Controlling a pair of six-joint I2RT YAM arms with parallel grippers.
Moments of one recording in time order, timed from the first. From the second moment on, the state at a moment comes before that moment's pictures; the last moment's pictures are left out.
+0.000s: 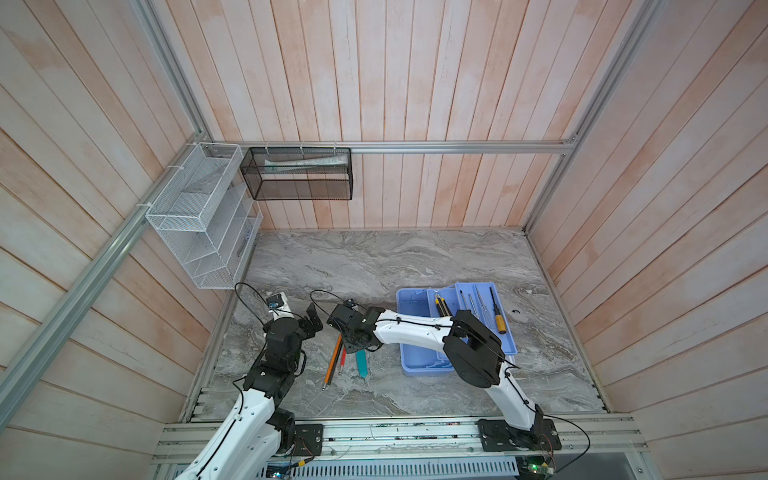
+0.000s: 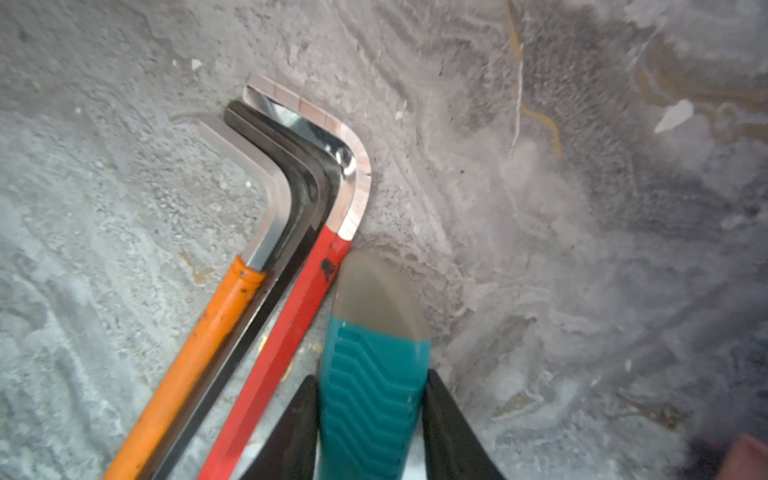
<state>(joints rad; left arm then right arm) -0.27 0.71 0.33 -0.01 -0.34 -0.39 1.15 2.24 1.73 -0.72 0.21 0.70</state>
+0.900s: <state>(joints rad) -0.27 0.71 0.33 -0.01 -0.34 -0.39 1.08 1.98 1.58 -0.73 0.22 0.66</state>
